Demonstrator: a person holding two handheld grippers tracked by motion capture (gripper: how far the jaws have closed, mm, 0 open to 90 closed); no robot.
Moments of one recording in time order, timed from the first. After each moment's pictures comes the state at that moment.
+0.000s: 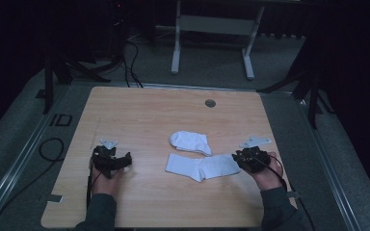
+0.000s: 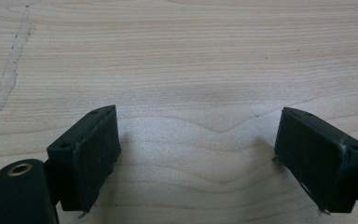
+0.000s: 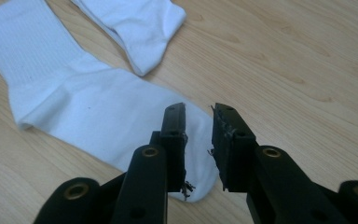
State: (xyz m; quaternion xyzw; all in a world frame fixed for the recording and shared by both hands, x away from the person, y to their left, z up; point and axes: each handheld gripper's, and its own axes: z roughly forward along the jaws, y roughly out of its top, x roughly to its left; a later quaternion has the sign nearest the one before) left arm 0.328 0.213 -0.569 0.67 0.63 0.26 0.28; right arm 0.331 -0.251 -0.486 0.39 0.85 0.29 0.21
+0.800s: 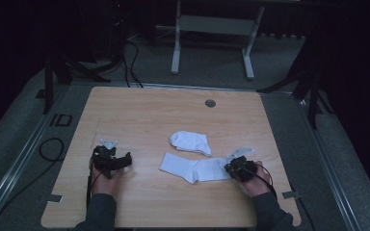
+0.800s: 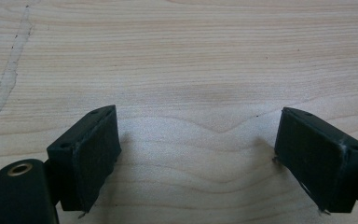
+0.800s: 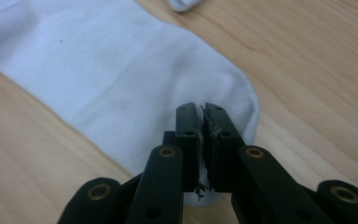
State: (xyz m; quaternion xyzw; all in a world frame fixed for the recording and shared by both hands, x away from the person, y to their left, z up) left arm 0.328 0.213 -0.569 0.67 0.63 0.26 0.28; right arm 0.329 -0.231 -0.543 0.37 0.88 0.25 0.16
